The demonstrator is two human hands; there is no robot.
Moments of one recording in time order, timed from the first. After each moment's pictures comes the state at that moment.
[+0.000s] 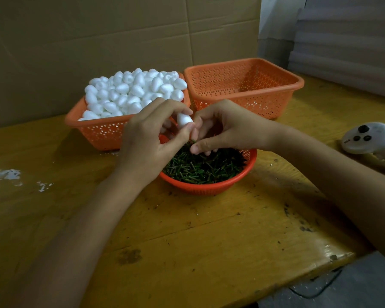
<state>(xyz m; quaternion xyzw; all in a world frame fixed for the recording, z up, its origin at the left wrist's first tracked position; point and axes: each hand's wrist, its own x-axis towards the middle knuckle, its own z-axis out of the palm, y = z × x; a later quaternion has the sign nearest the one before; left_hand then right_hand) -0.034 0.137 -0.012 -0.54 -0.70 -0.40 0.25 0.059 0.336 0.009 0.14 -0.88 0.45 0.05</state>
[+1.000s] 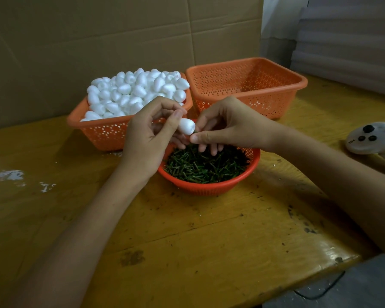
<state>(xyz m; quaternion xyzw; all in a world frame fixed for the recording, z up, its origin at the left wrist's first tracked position) -0.036 0.142 -0.013 -0.47 -0.65 -0.60 0.03 0.054 0.338 0.005 0.14 -0.88 0.45 0.10</state>
